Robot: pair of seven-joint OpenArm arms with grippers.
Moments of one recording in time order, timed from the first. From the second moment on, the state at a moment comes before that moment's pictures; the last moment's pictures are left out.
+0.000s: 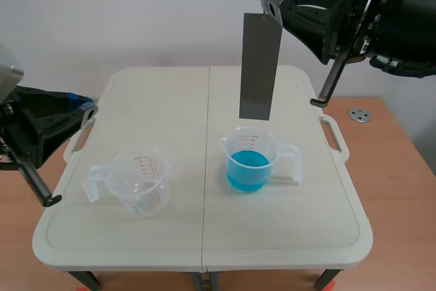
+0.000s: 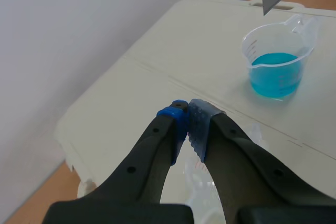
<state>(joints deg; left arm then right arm) 25.0 -30.1 -8.4 107.5 1.5 -34.5 -11.7 3.7 28.1 -3.9 99.8 -13.0 45.4 31.0</state>
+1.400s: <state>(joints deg) 64.2 -29.3 -29.9 109.4 -12.3 -15.0 -26.3 14.0 26.3 -19.7 99.8 -11.3 44.2 27.1</state>
